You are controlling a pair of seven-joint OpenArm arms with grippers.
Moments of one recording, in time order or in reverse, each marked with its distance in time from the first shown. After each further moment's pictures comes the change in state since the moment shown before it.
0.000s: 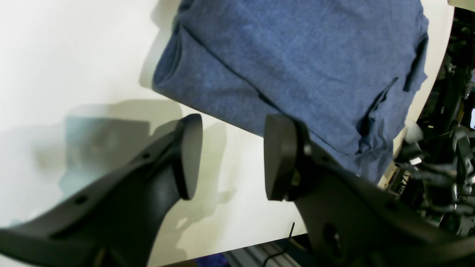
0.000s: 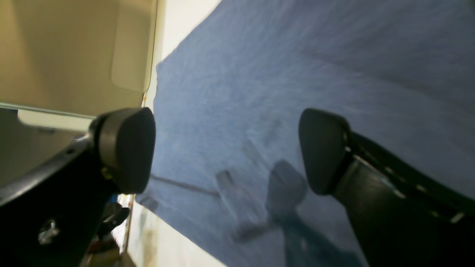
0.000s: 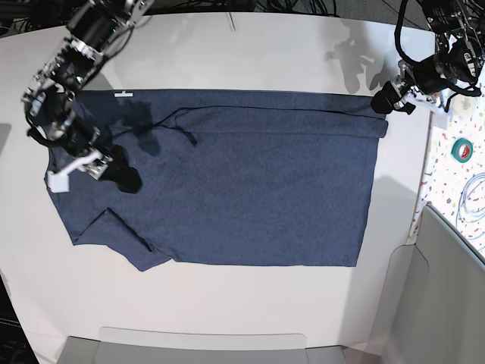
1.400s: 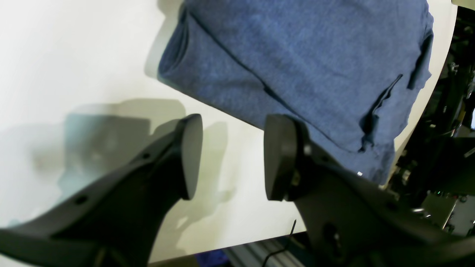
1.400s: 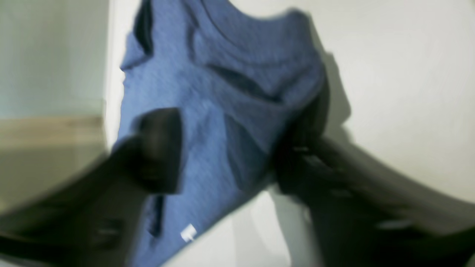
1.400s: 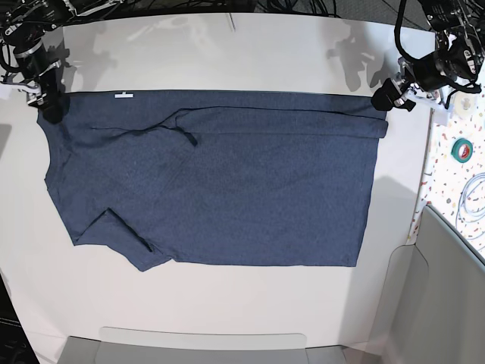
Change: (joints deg) left arm 0.8 1.4 -2.6 0.0 -0.2 0.0 0.1; right arm -4.5 -1.6 32.3 -8.2 -6.6 0.7 1.3
